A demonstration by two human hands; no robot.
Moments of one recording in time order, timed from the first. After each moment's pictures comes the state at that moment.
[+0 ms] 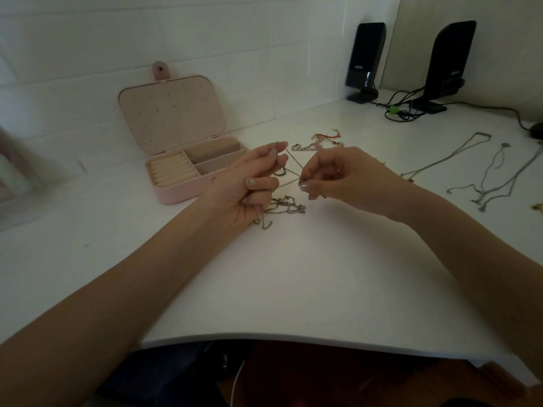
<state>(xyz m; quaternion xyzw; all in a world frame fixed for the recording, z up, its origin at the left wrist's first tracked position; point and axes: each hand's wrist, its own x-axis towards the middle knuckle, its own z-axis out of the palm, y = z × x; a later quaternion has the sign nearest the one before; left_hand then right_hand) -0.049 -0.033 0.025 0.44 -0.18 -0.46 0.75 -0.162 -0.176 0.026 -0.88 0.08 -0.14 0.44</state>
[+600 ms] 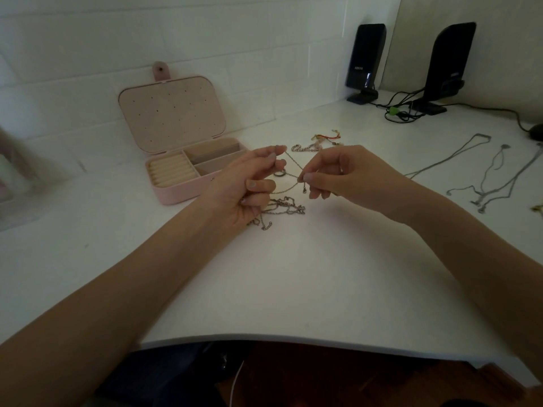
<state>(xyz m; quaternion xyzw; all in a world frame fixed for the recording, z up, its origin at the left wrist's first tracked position) -0.048 -0.036 0.025 0.49 -0.17 -0.42 0.74 -0.165 -0.175 0.030 -0.86 0.10 -0.15 0.47</state>
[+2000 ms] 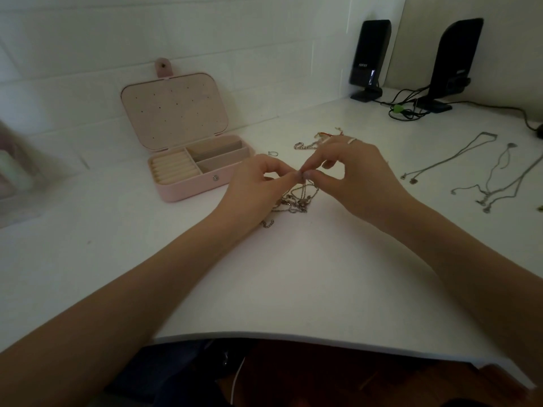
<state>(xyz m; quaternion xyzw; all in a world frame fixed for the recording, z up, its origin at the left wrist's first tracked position) -0.063 -0.037 0.014 0.74 -0.37 -0.11 0.55 -0.161 -0.168 0.019 -0.92 0.08 -0.32 0.23</state>
